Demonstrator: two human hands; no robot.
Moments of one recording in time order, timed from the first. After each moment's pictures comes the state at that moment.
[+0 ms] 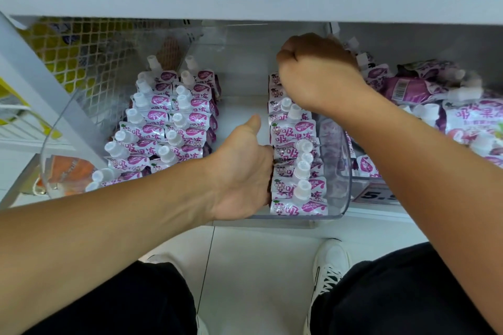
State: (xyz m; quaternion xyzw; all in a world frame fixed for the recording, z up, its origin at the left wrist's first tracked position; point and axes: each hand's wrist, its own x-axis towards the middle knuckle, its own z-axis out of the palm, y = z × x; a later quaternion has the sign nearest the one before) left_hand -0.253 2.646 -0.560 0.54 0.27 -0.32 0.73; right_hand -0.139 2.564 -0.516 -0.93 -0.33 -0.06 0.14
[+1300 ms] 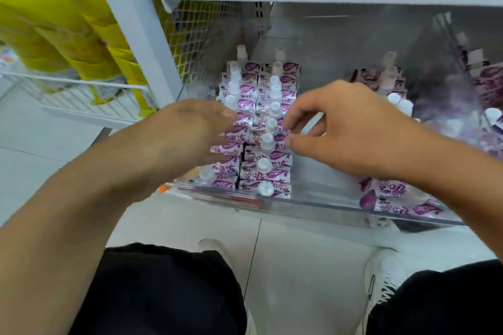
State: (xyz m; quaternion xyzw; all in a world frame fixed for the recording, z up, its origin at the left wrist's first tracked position) left_hand -0.354 2.791 -0.500 0.76 0.30 -0.05 0.57; right_hand -0.227 2.619 -0.522 -0.84 -0.48 0.10 0.25
